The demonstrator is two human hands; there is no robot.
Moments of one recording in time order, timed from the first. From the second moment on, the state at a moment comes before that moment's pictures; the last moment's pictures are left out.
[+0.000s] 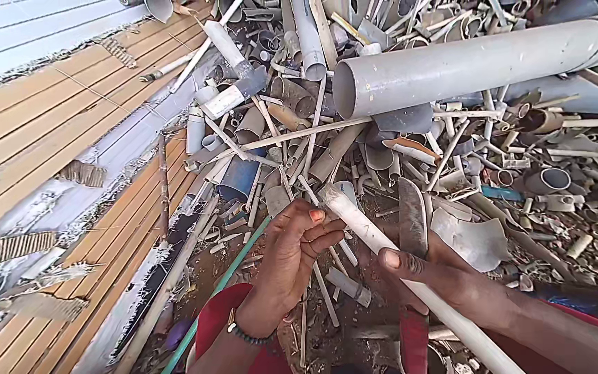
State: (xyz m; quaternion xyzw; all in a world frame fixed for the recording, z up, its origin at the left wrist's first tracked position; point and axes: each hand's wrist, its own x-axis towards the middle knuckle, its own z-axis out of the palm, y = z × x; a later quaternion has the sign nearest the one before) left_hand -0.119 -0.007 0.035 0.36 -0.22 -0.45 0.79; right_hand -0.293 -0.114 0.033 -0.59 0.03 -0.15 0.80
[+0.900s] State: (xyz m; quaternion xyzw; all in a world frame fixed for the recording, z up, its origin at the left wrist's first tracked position) left_hand -0.086 0.011 0.028 0.28 -0.30 -0.47 0.78; right_hand -0.321 -0.122 0.034 -0.70 0.11 -0.13 0.70
